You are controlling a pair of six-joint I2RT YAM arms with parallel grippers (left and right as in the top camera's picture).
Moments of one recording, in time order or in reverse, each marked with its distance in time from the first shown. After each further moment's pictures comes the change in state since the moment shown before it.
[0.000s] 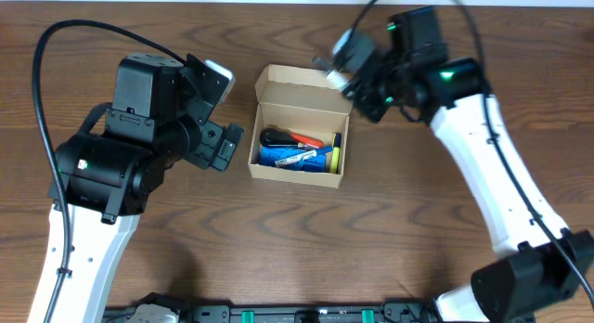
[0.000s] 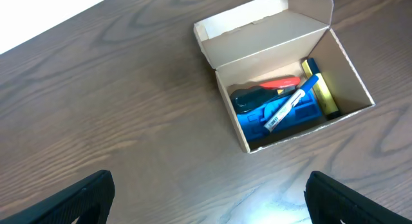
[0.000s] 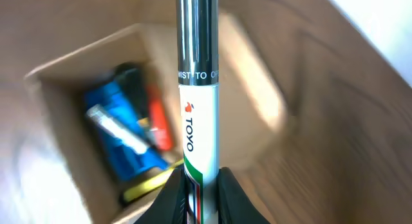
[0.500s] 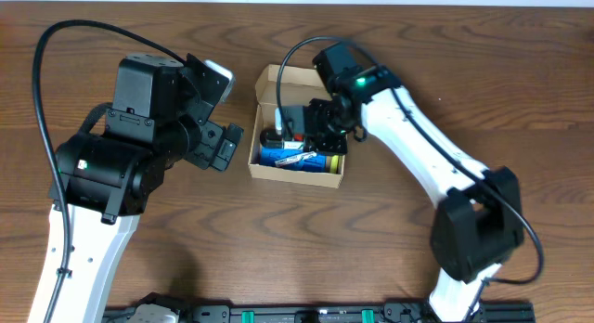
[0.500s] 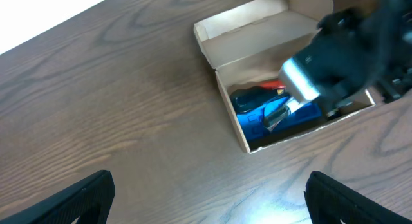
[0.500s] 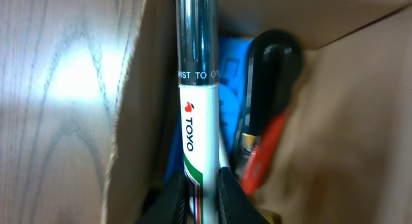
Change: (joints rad) left arm 0.000 0.000 0.000 0.000 0.000 0.000; right arm 0.168 0.257 -0.016 -0.093 -0.053 -0.467
